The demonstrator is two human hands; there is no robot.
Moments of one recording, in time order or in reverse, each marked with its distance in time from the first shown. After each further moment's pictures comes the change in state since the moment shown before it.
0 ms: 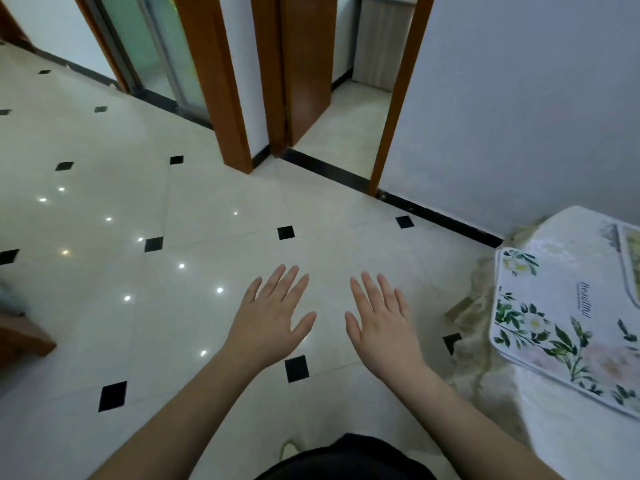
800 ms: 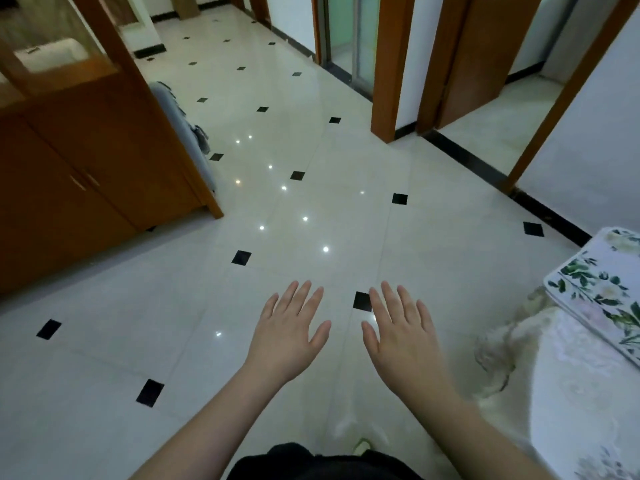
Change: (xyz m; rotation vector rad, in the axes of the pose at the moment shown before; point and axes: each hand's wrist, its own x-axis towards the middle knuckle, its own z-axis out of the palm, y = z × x) left_hand -0.339 0.204 0.063 -0.026 0.031 -0.608; right_hand -0.294 0.043 -0.003 0.049 -0.062 -0.479
